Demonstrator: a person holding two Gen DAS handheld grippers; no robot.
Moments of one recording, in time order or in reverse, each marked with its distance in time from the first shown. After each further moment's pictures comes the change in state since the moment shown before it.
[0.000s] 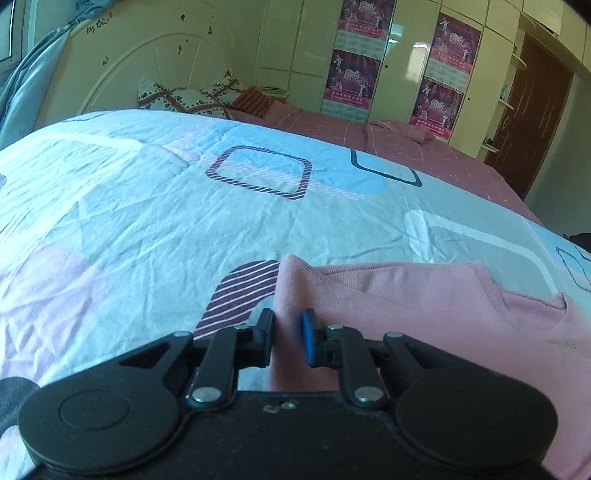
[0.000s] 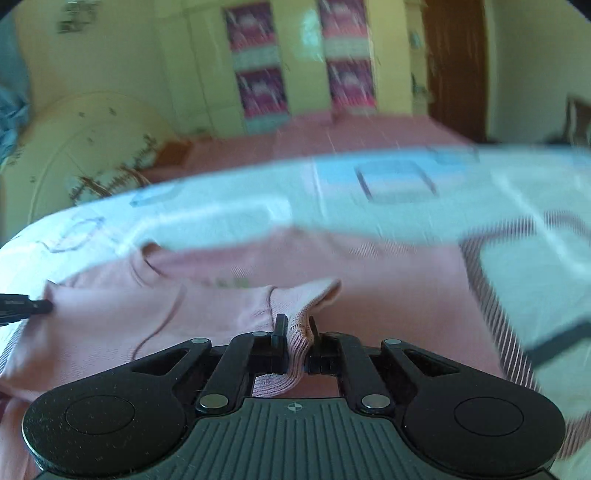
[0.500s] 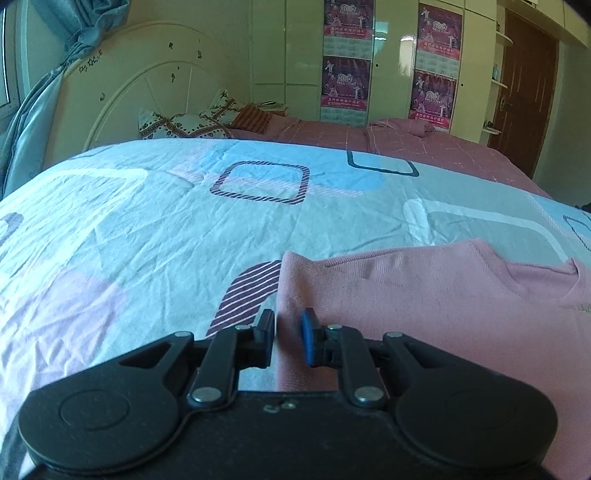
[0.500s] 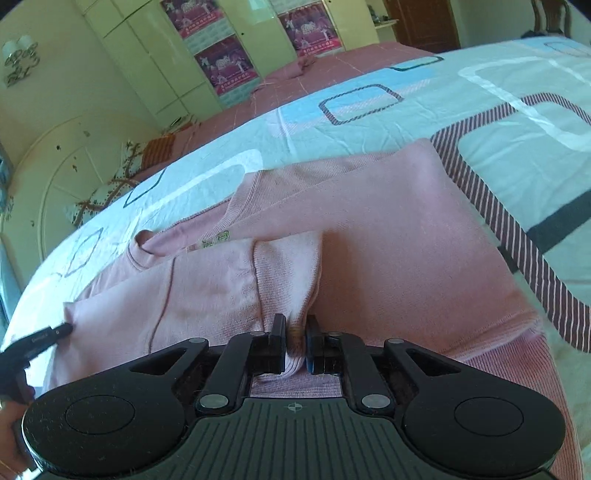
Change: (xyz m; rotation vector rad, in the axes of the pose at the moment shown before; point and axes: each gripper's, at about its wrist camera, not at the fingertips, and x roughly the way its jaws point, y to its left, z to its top) left arm -0.021 -0.011 -0.009 0.123 -0.038 0.067; right arm -0.015 -0.036 -0.014 0.256 0.096 0.086
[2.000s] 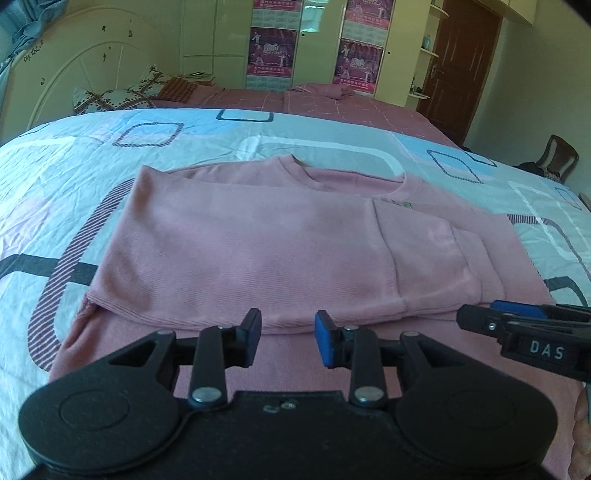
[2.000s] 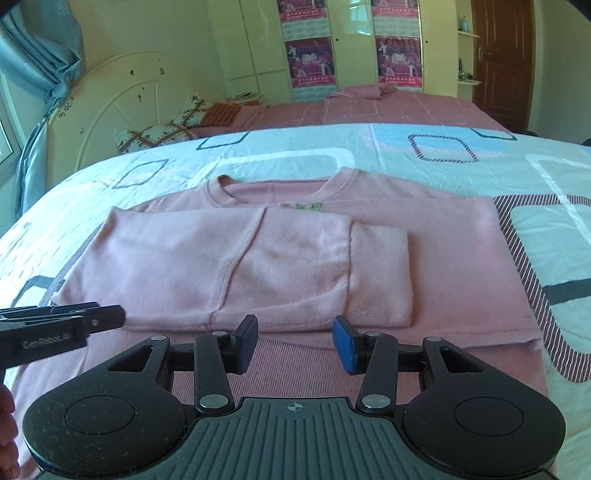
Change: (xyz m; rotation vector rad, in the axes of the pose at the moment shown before) left arm -0.114 -0.107 -0.071 0.051 0.121 -0.214; right arm -0.029 0.070 -0.057 -0.400 -0.006 0.001
